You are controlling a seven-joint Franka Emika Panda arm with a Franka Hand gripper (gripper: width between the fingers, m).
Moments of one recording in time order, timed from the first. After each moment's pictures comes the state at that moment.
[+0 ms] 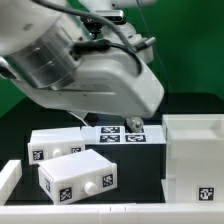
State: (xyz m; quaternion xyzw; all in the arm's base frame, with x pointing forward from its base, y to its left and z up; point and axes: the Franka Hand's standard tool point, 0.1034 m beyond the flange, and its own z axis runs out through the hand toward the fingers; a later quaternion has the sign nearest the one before) arm 0.640 -0.044 0.130 -0.89 0.33 0.27 0.16
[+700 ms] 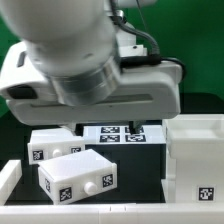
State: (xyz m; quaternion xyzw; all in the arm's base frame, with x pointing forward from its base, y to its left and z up) arm 0.624 -0.043 0.120 -0.94 0.06 0.32 0.06
